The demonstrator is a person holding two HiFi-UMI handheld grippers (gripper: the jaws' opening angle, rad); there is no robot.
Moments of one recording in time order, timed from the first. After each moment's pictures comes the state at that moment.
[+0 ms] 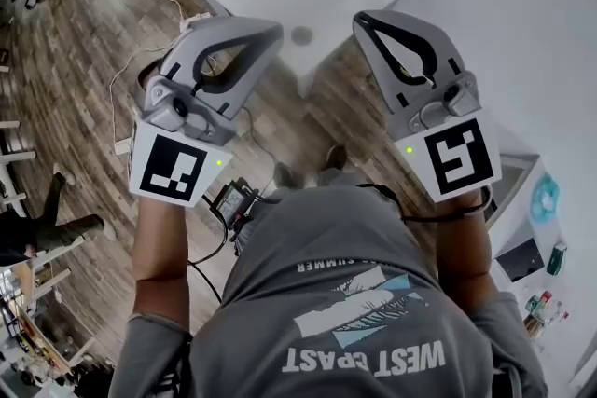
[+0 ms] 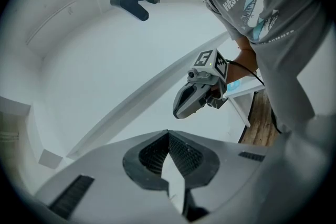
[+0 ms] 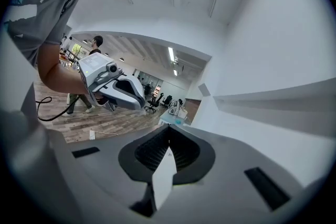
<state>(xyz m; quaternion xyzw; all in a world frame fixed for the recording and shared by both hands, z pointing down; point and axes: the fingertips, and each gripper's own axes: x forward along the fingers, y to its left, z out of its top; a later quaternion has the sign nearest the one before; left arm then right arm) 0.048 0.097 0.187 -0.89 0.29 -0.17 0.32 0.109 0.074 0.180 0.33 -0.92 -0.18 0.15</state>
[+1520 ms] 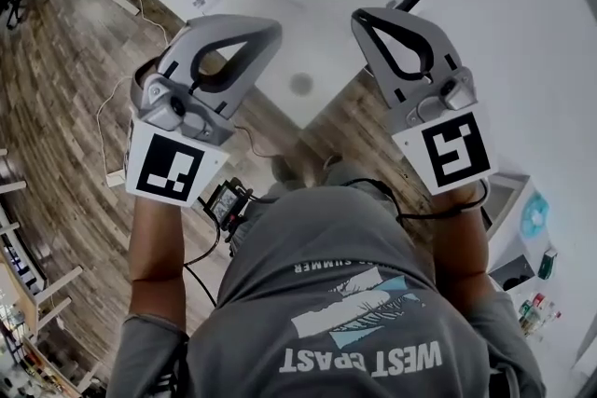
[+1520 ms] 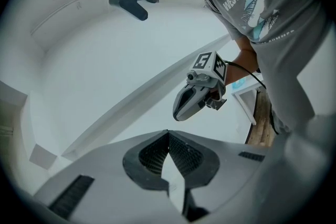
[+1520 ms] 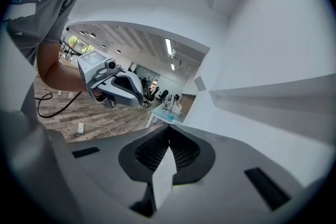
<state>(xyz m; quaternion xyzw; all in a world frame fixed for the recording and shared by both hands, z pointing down) 0.016 -0.035 0.184 -0.89 0.27 -0.14 0.33 0.080 -0.060 0.180 0.35 -0.90 -0.19 0.18</state>
